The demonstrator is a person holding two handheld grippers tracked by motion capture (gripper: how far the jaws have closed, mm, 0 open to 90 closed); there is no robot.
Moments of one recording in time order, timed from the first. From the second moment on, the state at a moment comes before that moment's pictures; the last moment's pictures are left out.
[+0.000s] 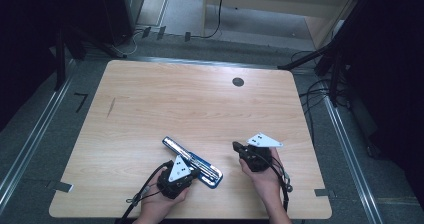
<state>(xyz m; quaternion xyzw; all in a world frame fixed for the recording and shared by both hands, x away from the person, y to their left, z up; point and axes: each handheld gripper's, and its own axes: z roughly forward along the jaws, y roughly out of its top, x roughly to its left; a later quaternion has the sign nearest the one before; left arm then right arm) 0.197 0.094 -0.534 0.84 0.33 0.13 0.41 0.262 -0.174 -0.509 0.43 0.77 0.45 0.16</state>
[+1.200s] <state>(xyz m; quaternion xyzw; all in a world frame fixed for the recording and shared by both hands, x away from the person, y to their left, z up) 0.198 0.094 -0.534 0.84 0.33 0.13 0.42 0.243 -0.199 -0.542 0.49 0.74 0.41 0.18</state>
